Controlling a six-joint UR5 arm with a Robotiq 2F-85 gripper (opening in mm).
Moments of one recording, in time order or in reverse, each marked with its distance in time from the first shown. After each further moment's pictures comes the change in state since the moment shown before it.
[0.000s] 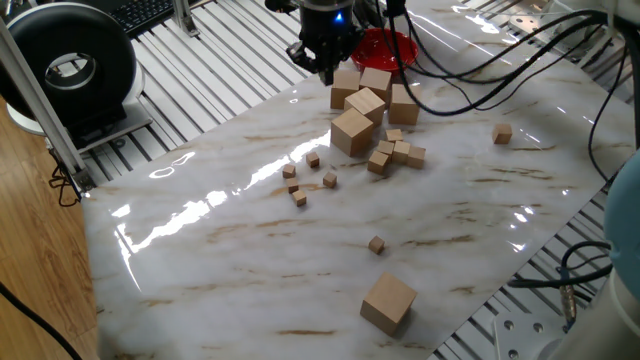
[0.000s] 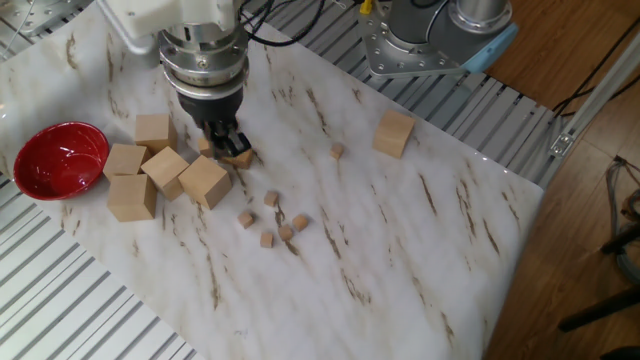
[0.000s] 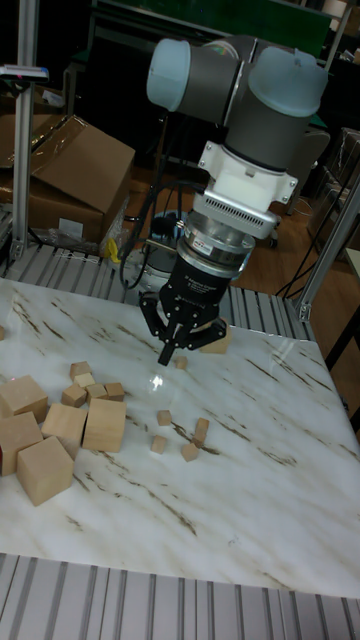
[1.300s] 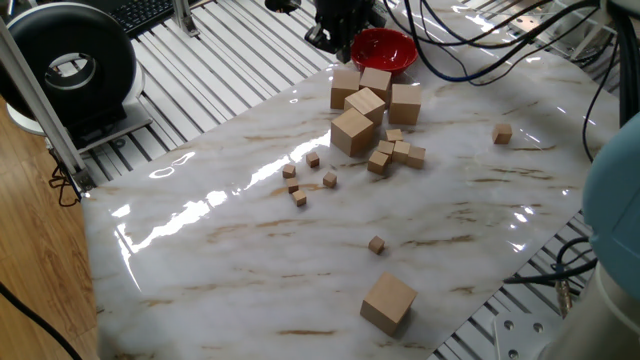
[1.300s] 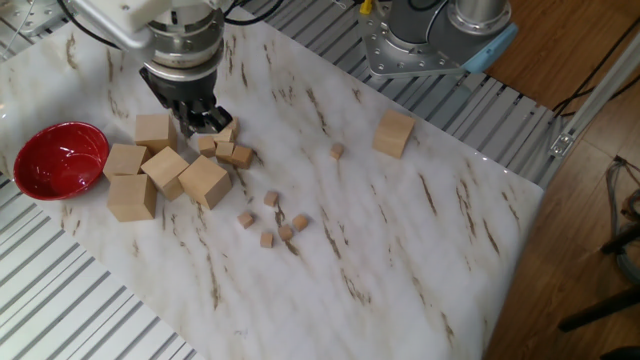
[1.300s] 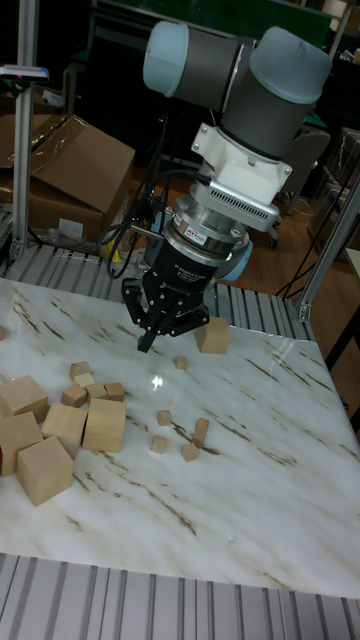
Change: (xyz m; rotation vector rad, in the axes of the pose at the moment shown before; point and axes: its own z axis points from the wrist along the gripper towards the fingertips) arm -0.007 -0.034 -0.013 0.072 0.028 -0.179
